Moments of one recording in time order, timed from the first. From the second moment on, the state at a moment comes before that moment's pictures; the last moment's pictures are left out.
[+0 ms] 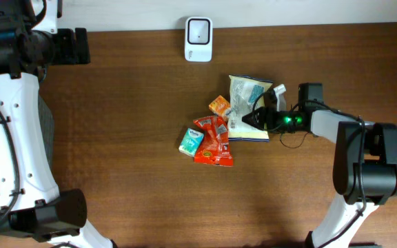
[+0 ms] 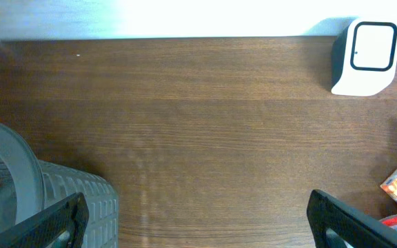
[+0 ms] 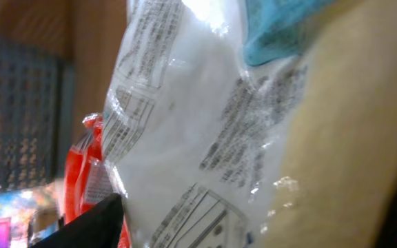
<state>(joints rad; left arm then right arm) 0.13 1.85 2.30 -1.30 0.04 0.11 -0.07 2.03 1.04 -0.22 -0.97 0.07</state>
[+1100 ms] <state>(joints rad) 0.13 1.85 2.30 -1.30 0.04 0.11 -0.12 1.34 1.12 -0.14 -1.24 0.43</state>
